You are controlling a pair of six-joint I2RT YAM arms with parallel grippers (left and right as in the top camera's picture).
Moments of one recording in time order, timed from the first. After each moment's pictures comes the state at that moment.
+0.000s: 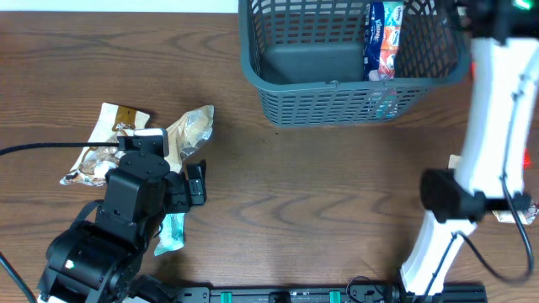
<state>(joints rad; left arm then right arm) -0.45 0.83 1.10 -1.08 -0.24 -0.41 -0.01 2.10 2.80 -1.20 -0.01 -0.07</state>
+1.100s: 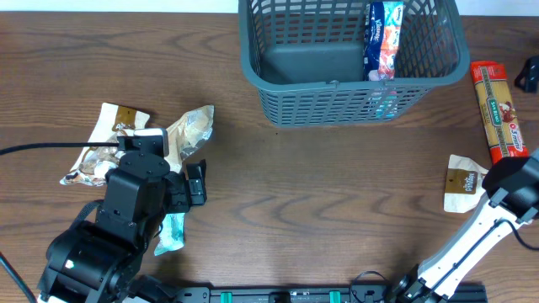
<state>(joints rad) -0.45 0.83 1.10 -1.08 -0.24 -0.41 -0.62 2.42 2.82 -1.59 -0.04 -0.53</state>
